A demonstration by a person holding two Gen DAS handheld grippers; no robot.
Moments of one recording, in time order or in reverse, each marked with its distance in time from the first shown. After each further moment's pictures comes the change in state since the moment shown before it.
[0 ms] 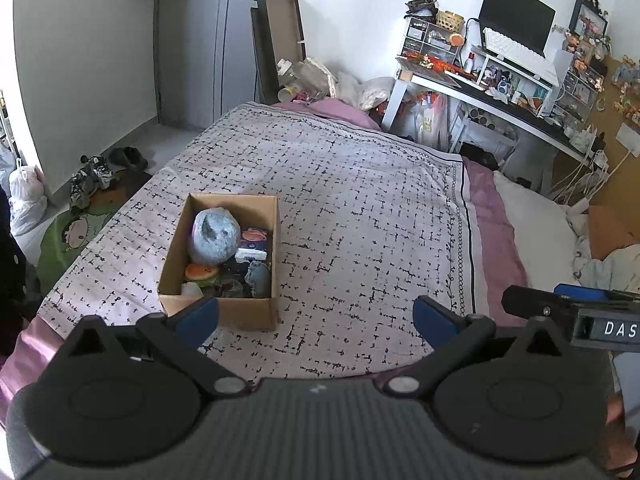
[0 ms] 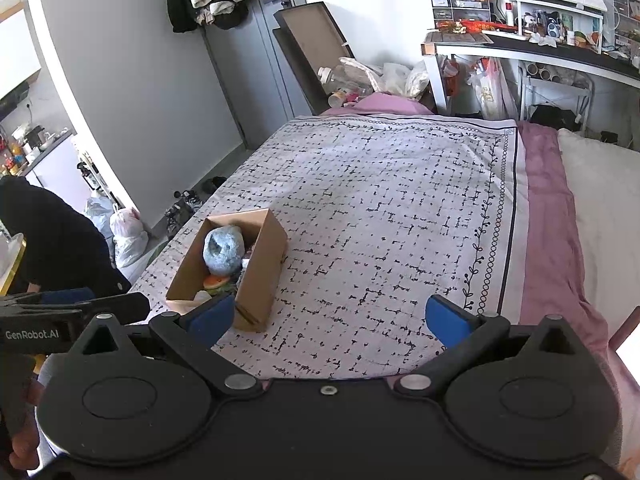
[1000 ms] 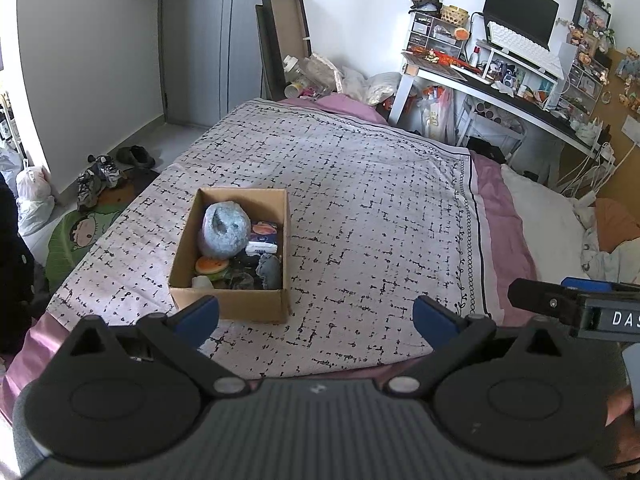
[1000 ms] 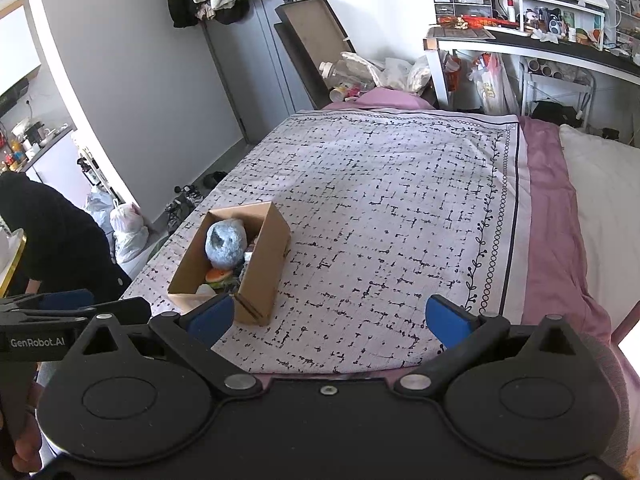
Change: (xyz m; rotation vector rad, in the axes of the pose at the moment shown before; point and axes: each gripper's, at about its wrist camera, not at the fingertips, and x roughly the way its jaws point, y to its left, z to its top) left arm -0.001 0.004 -0.006 0.008 0.009 0.023; right arm 0.002 0.005 -0.006 -0.002 0.012 0.000
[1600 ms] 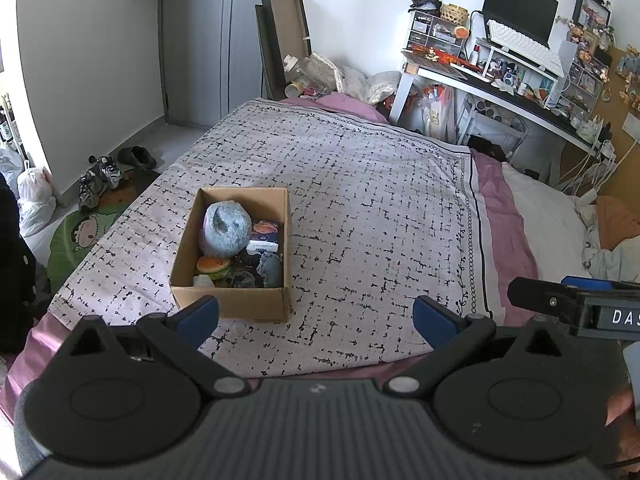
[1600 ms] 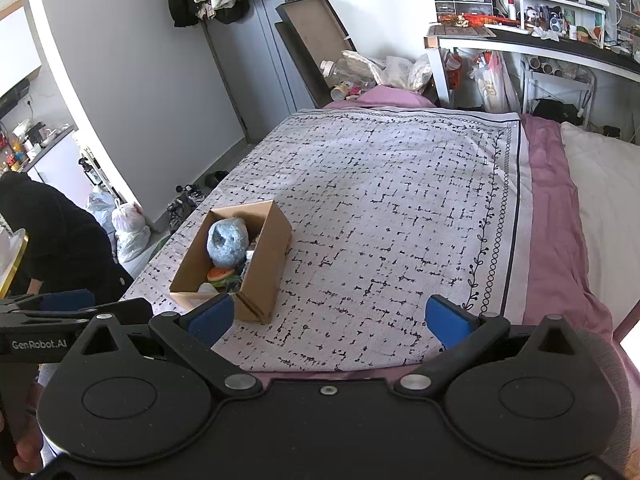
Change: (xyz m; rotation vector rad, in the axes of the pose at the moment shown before) left arm -0.001 0.003 -0.003 0.005 0.000 0.003; right arm 0.000 0.001 -0.001 0.005 0.005 0.010
